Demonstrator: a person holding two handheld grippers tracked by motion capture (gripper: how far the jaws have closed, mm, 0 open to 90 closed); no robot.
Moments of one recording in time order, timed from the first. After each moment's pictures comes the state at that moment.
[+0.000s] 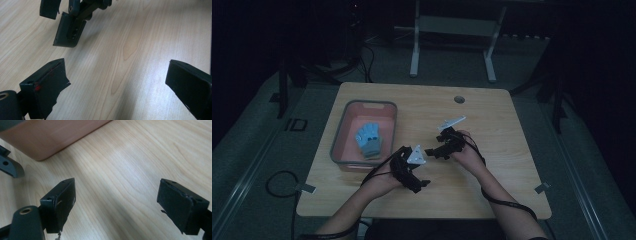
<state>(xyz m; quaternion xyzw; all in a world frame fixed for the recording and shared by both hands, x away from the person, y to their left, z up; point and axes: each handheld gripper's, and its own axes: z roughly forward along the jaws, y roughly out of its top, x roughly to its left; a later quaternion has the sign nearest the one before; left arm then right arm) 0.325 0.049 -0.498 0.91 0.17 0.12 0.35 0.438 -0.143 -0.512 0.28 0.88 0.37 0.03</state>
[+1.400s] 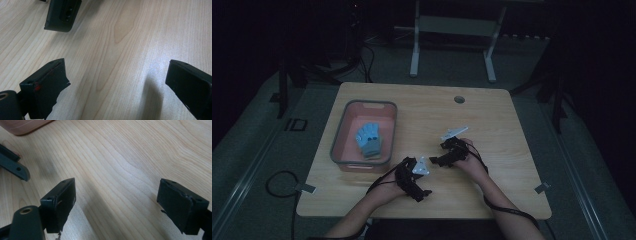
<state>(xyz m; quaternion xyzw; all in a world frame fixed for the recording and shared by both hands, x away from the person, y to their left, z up) 0.323 0.038 -0.544 0.92 0.17 0.10 0.34 0.430 -0.159 -0.547 0.28 0.89 0.36 0.05</state>
